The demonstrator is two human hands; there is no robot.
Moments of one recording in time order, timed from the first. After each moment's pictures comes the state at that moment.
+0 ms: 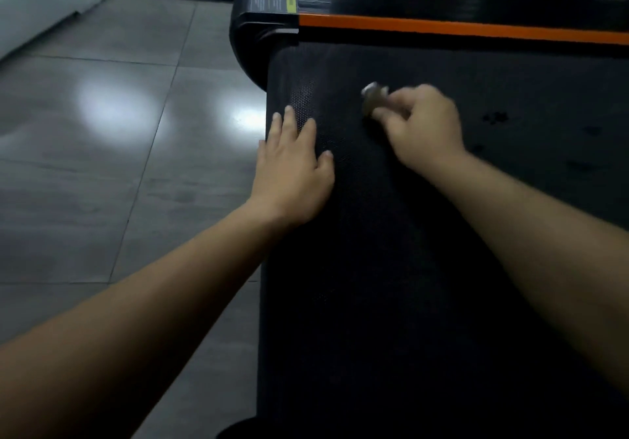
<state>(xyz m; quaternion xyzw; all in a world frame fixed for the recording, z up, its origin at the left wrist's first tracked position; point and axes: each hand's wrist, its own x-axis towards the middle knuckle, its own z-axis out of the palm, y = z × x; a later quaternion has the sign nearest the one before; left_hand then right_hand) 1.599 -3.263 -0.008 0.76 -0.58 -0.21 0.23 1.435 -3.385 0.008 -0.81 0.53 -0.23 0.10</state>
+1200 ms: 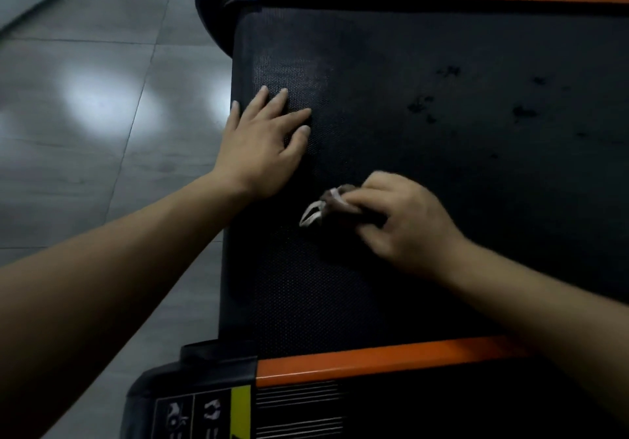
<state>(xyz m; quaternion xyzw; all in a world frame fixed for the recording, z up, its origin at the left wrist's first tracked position) 1.574 -3.229 -0.010 0.72 -0.65 -0.14 0.18 1.340 -3.214 0.009 -0.92 0.32 -0.14 0.19</state>
